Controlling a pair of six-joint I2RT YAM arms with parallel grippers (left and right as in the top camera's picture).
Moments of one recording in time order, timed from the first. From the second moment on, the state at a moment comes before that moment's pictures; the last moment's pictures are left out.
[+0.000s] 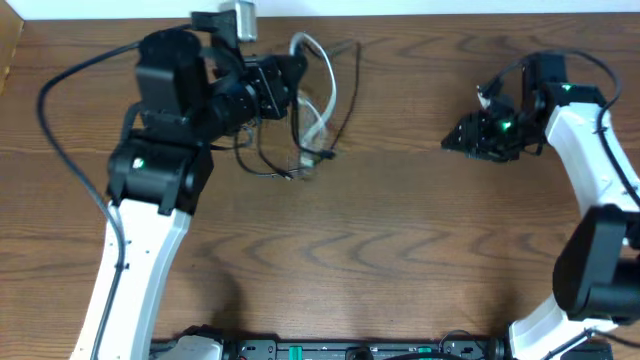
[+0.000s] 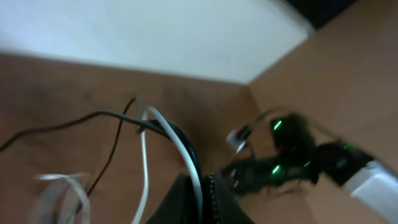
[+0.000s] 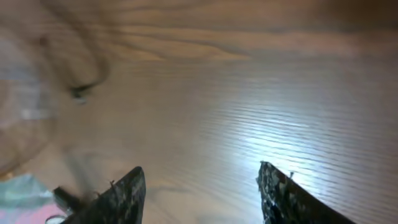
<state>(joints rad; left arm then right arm) -0.22 1.33 1.45 -0.52 0.56 -0.51 -0.06 1.81 1.42 -1.01 -0.60 0.06</state>
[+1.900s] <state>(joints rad) -0.34 1.54 1.45 -0.90 0.22 -0.27 0.34 2.08 1.48 -0.55 -0.61 0.69</state>
